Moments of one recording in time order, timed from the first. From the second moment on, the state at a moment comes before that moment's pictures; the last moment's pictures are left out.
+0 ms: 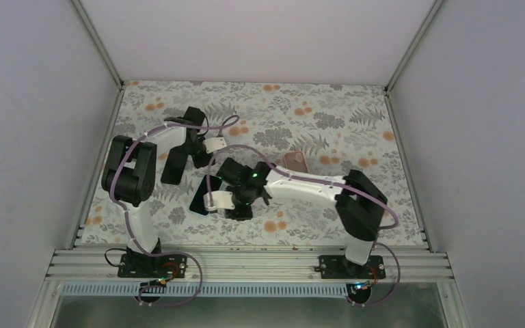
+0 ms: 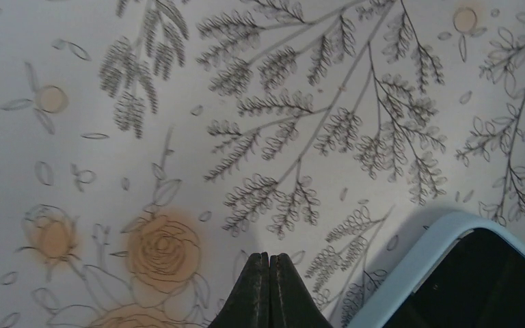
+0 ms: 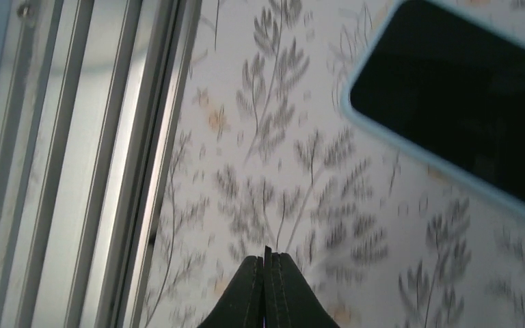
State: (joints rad) left arm -0.27 1.91 1.27 -0.72 0.34 0.87; right arm 1.08 1.76 1.28 -0.74 -0.34 -0.61
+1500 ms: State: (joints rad) left arm -0.29 1.89 1.16 -0.61 0.31 0.91; right arm 1.20 2.18 1.55 -0.46 -0.19 -0.48
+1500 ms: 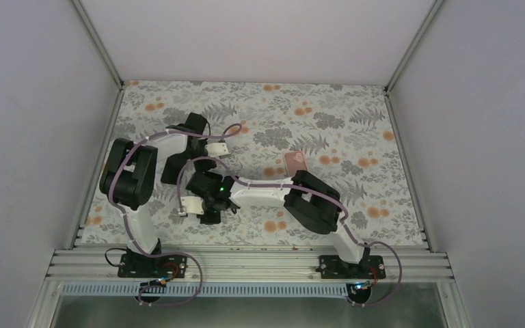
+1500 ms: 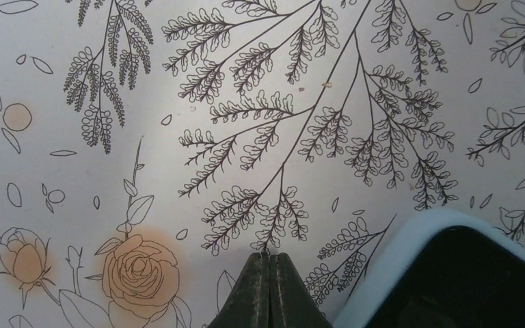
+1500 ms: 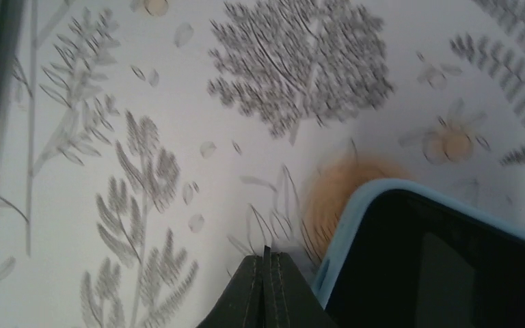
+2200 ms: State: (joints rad) left arm -0.31 1.84 1.08 -0.52 0.25 0.91; right arm 1.00 1.93 1.22 -0.44 -0.19 -0.53
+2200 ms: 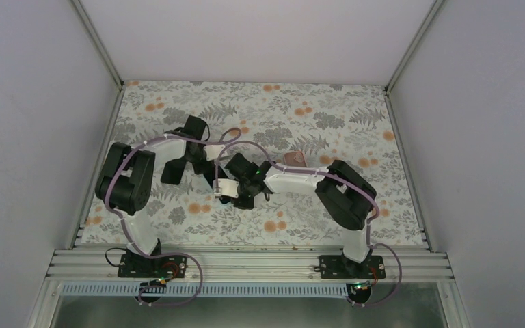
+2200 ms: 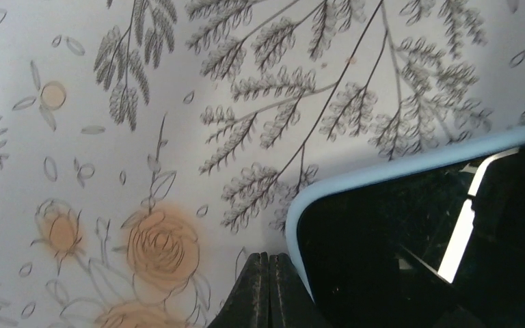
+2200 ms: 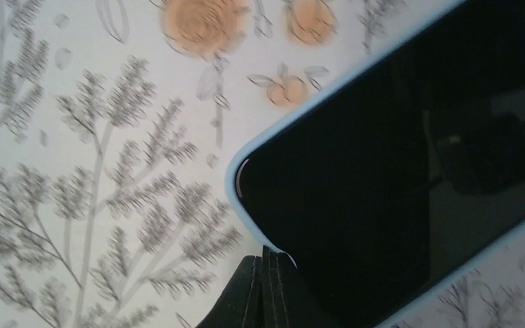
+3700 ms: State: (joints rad) left arm -0.18 1.63 1.12 -0.77 0.33 0.74; right arm 0.78 2.04 1.44 -0.69 -0.21 -0.92
